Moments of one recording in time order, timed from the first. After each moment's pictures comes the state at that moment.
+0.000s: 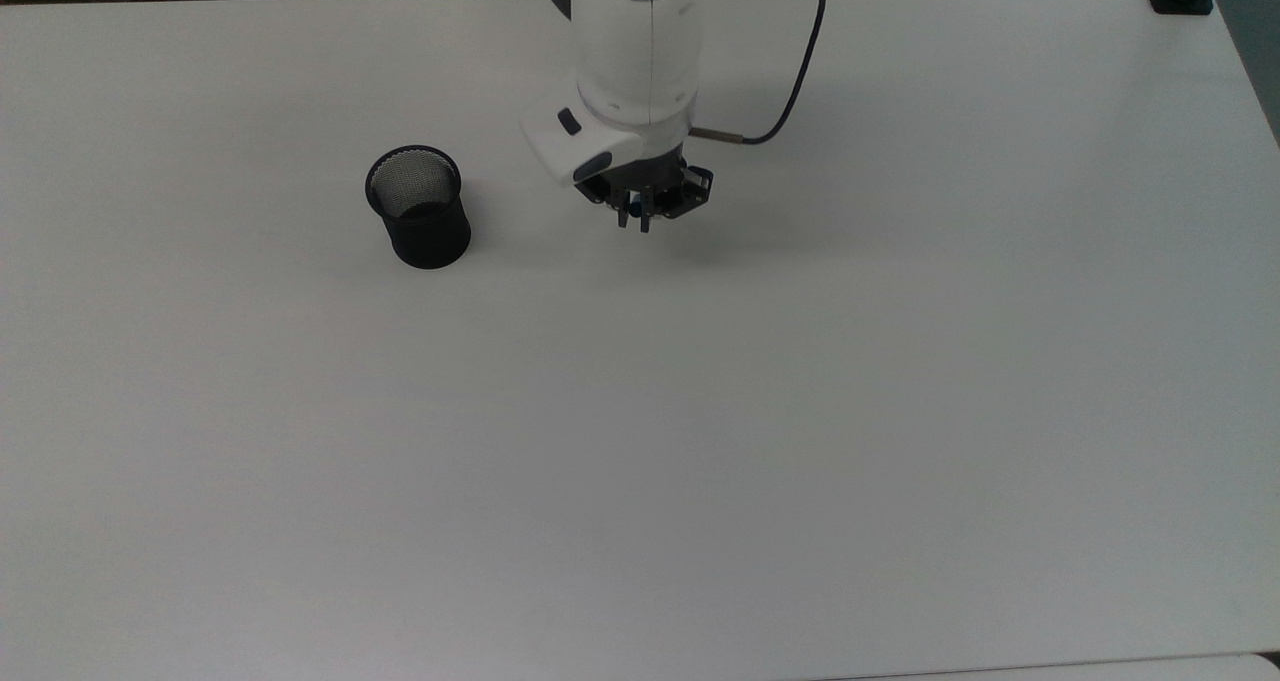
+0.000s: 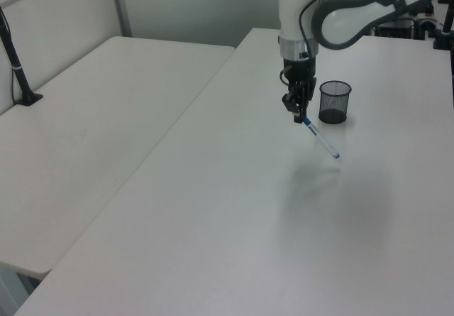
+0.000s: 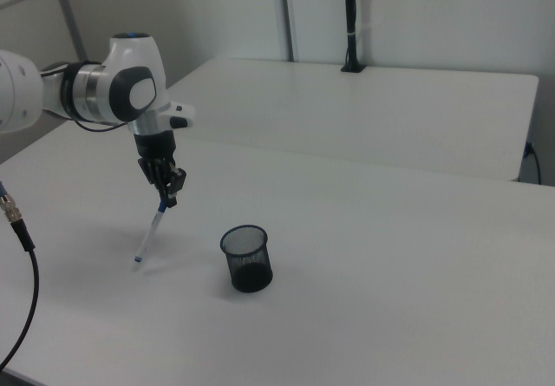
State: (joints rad) arm 0.08 0.30 0.12 -1.73 -0.04 1.96 0.41
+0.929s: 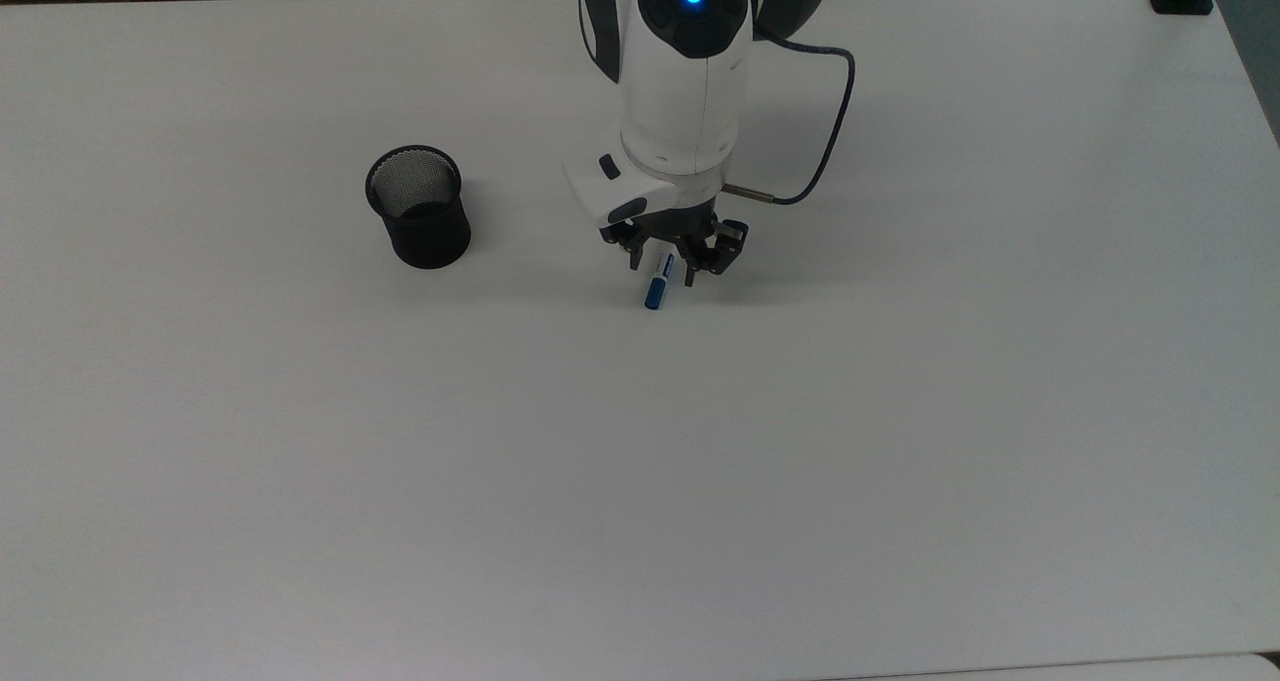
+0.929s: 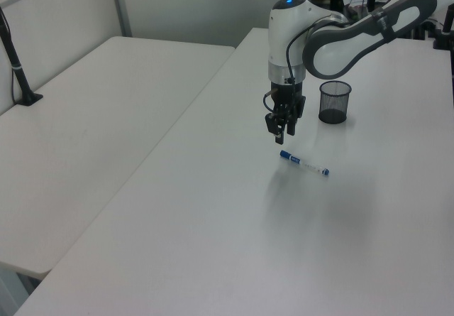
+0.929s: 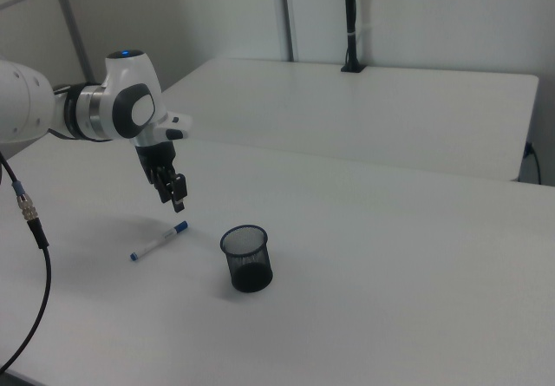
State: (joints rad) arm 0.12 0.38 0.12 -1.72 -0.08 2.12 0.56
